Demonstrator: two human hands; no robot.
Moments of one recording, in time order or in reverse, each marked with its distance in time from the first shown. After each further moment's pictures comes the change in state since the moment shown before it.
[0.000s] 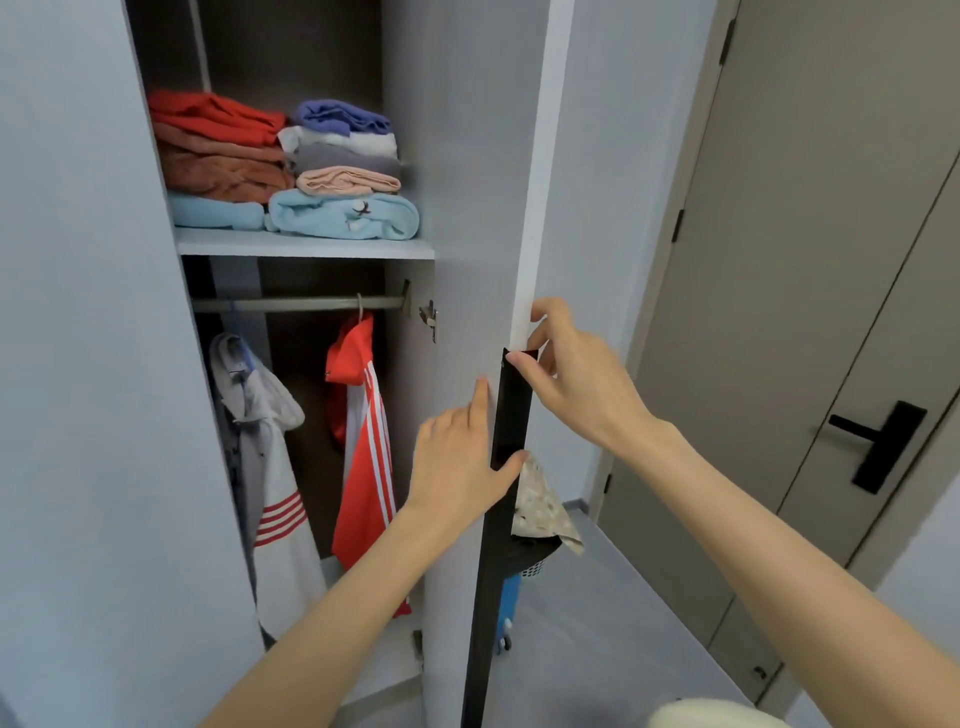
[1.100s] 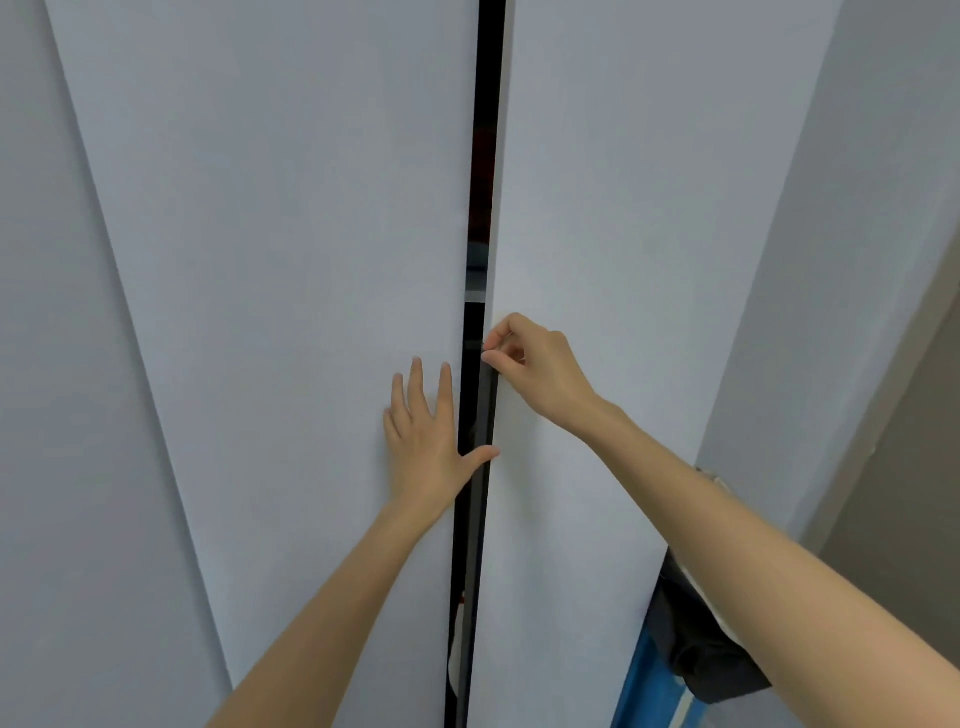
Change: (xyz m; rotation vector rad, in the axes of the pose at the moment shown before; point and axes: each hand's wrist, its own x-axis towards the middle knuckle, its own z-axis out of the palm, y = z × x) left_hand 0.033 -0.359 -0.070 0.130 0.068 -0.380; right_hand 0.230 -0.179 0.263 0.541 -0.125 -0.015
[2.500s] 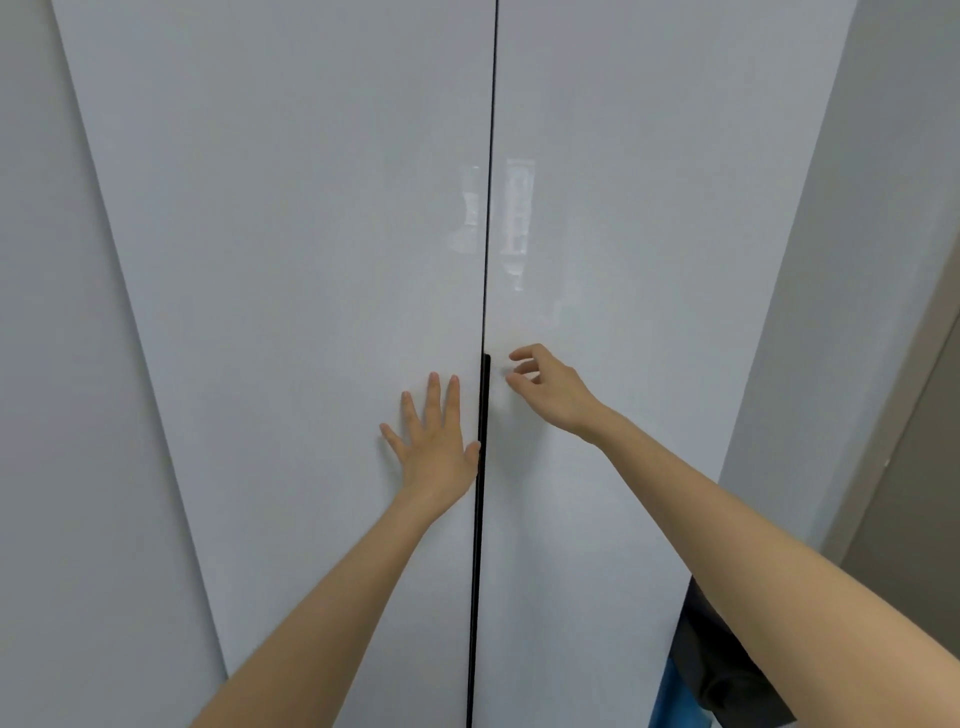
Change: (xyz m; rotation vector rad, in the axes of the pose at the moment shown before) left_hand 0.042 -0.014 -0.011 0.097 -0.280 -0.060; right_hand 0.032 0.021 0.009 0.043 -0.122 0.300
